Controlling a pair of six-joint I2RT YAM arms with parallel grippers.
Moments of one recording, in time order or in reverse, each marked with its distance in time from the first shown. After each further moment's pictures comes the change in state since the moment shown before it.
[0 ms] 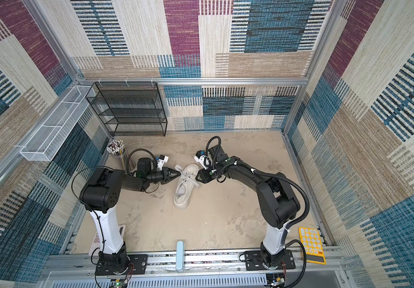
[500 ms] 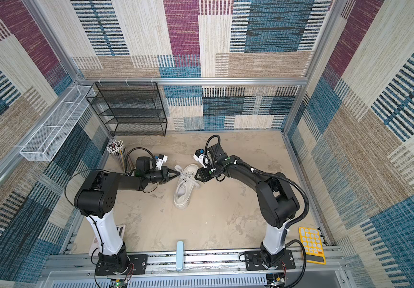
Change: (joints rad) left arm 0.000 -0.092 -0.001 -0.159 -0.037 0.075; right arm 0.003 0.009 0.023 0.002 0.001 -0.005
